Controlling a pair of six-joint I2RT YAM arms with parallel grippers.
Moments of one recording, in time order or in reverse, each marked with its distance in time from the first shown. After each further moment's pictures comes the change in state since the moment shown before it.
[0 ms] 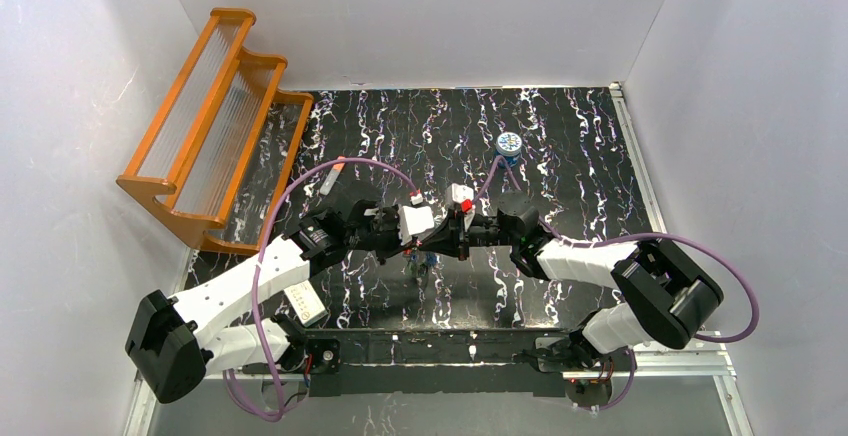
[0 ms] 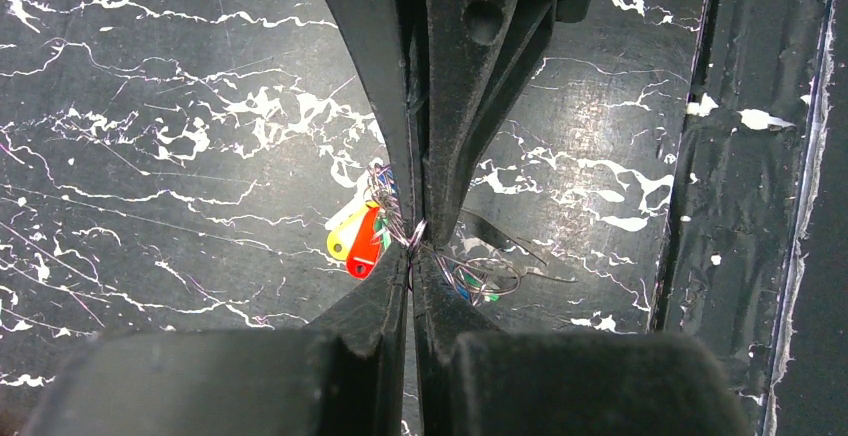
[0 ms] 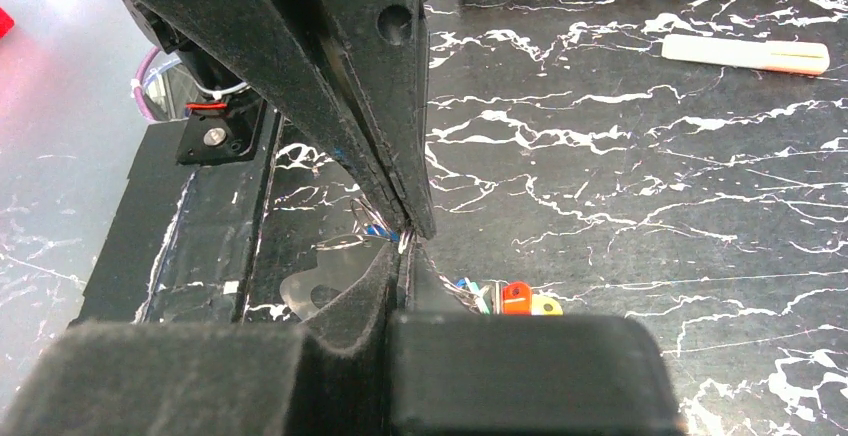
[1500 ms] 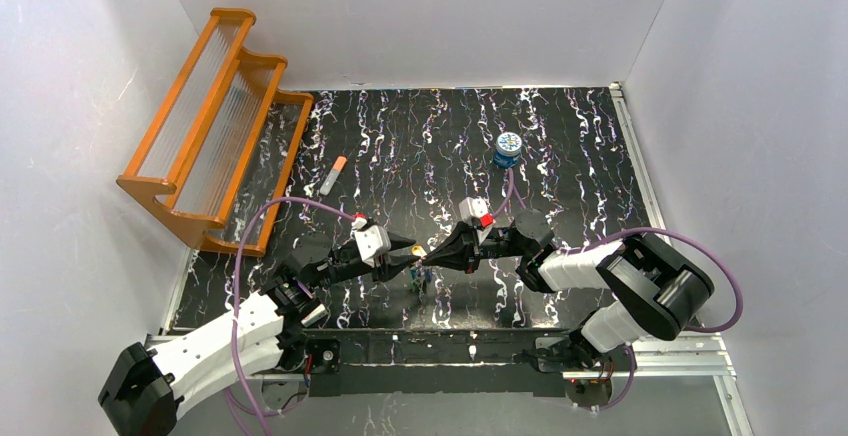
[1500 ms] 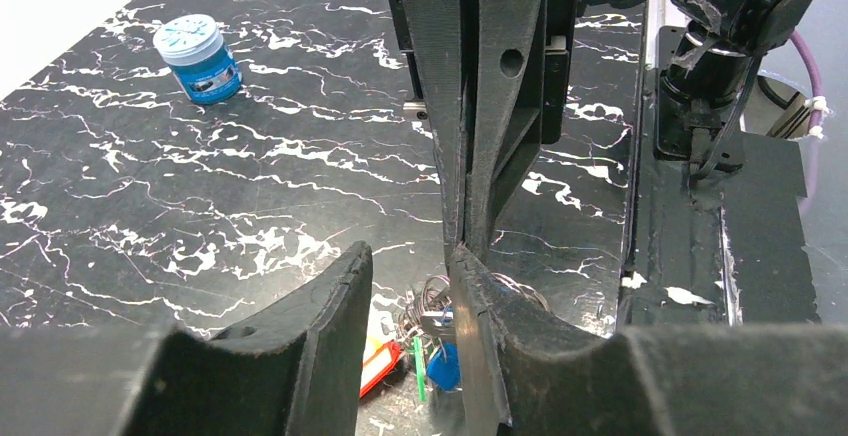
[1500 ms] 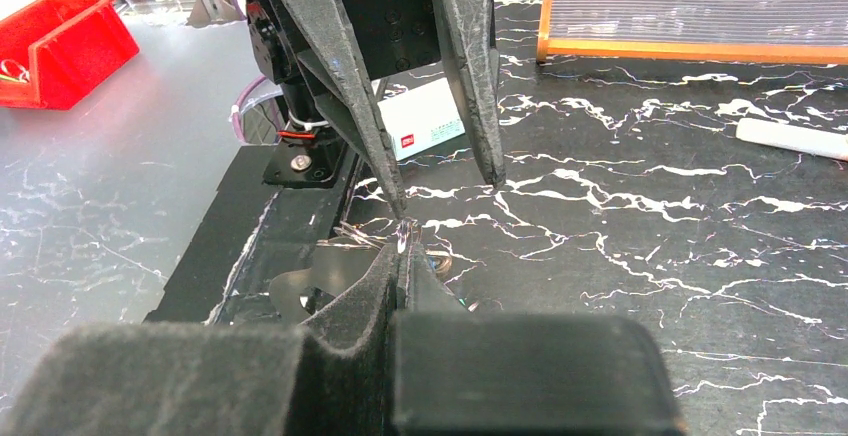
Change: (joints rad) left arm -0.002 -0.372 -0.499 0.750 0.044 -0.353; right arm 0.000 0.053 -0.138 0.447 -0.130 0.175
